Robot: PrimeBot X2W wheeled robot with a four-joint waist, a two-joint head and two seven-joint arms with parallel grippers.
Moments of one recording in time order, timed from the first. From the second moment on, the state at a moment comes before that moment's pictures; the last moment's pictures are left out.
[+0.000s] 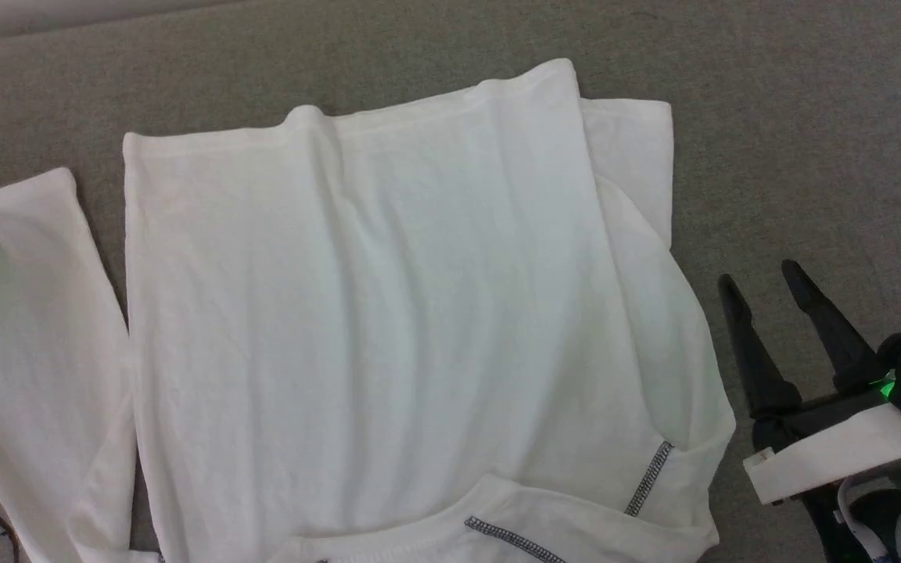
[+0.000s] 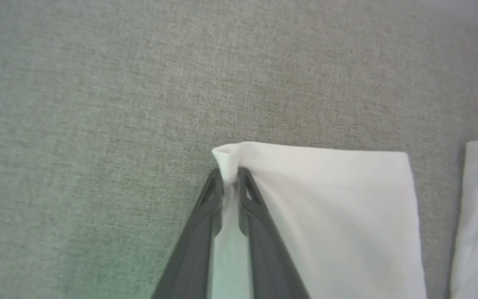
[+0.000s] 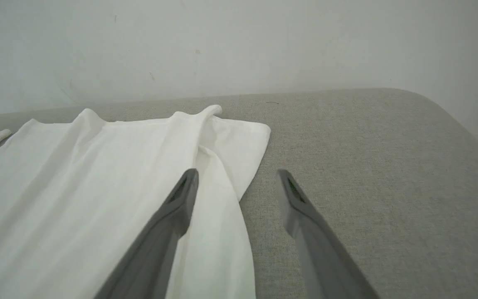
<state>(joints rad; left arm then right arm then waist) -0.78 0.70 -0.24 0.72 -0.83 0.10 0.60 -0.01 -0.14 0.04 -0.28 0.29 0.13 0.08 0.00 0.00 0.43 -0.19</state>
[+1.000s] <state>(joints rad) -0.54 0.84 -0.24 0.40 -0.73 0.15 0.33 0.18 -0.07 -0.10 -0.28 0.24 0.13 0.16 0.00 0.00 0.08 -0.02</state>
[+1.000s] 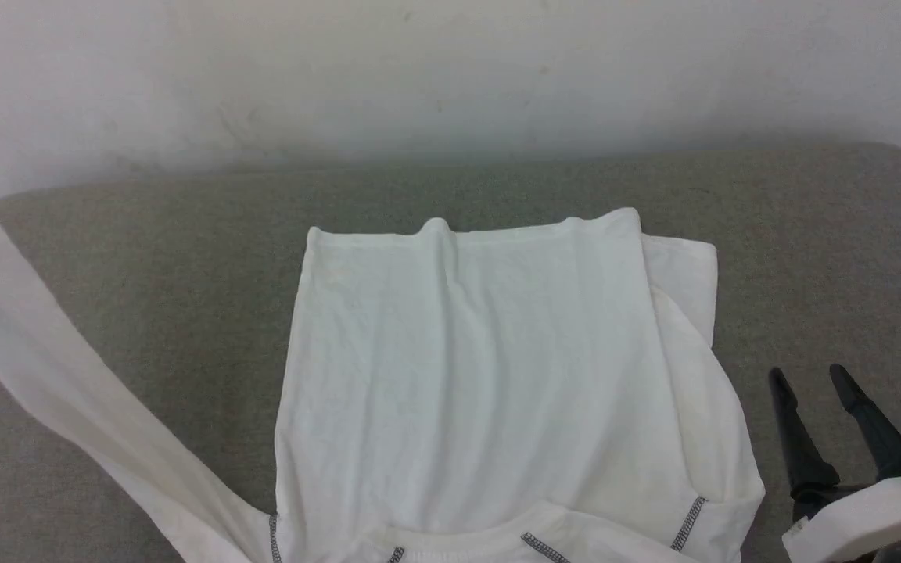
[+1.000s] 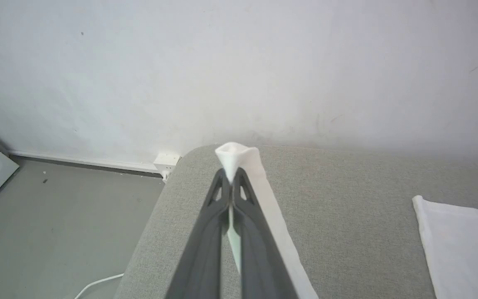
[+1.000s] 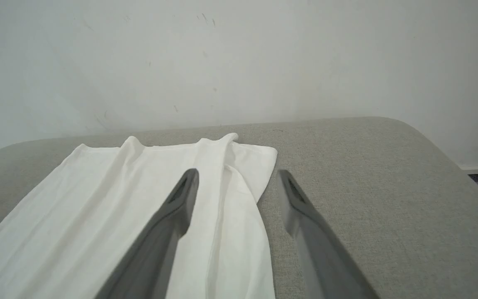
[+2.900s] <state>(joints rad) -0.48 0.08 -0.96 0.27 -0.67 0.05 -0.20 0.15 -0.05 -0.13 -0.31 0.23 0.13 0.17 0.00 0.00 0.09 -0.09</state>
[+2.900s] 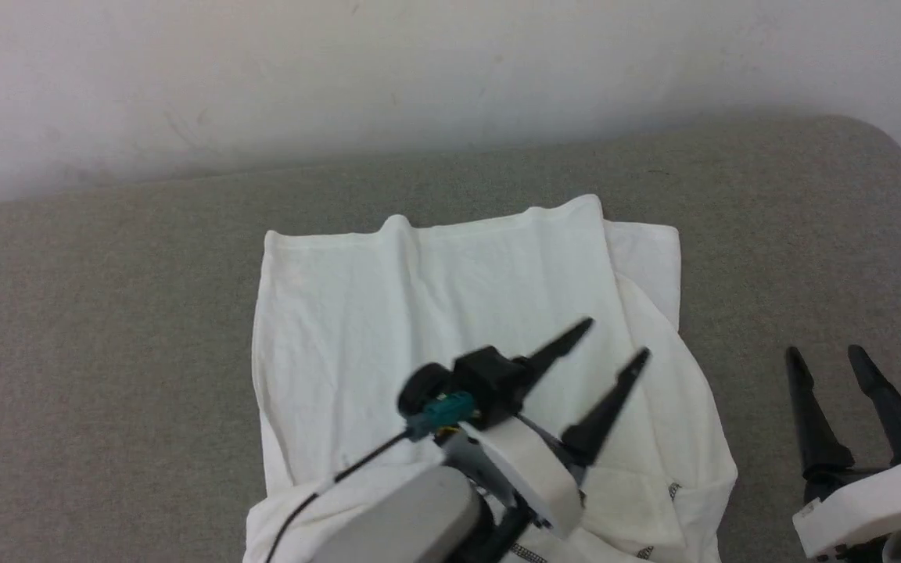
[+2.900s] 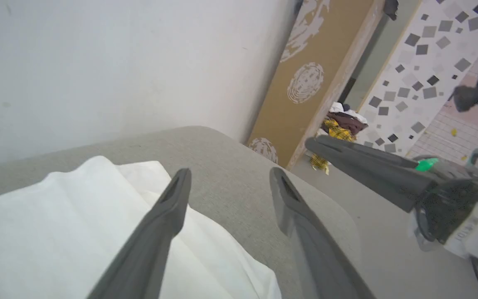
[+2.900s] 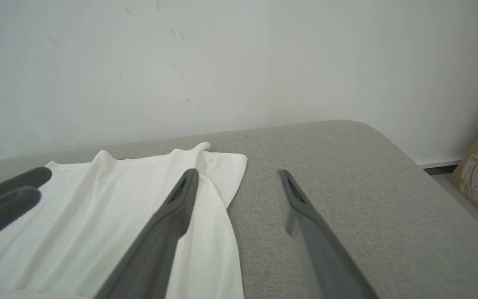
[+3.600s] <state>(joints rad) -0.07 0.38 -0.19 -0.03 -0.50 0.22 -0.26 0.05 -0.13 -0.19 -0.06 0.30 0.13 0.24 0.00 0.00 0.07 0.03</state>
